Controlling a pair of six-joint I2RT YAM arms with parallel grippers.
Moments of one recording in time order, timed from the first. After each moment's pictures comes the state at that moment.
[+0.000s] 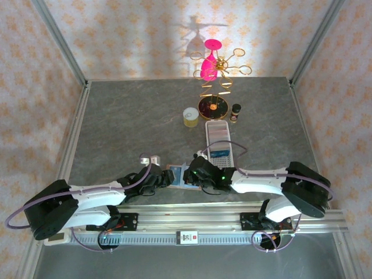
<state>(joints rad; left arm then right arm) -0.85 1.15 0.24 0.14 -0.14 -1.04 1.09 1.43 0.62 0.03 0.04 1.12</state>
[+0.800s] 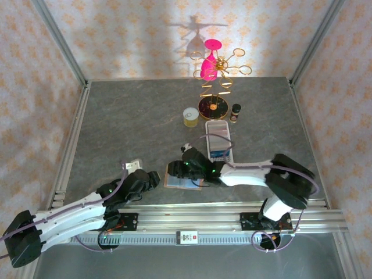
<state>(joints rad) -0.85 0.73 0.23 -0.34 -0.31 -1.12 1.03 1.52 0.74 0.15 -0.06 0.98</state>
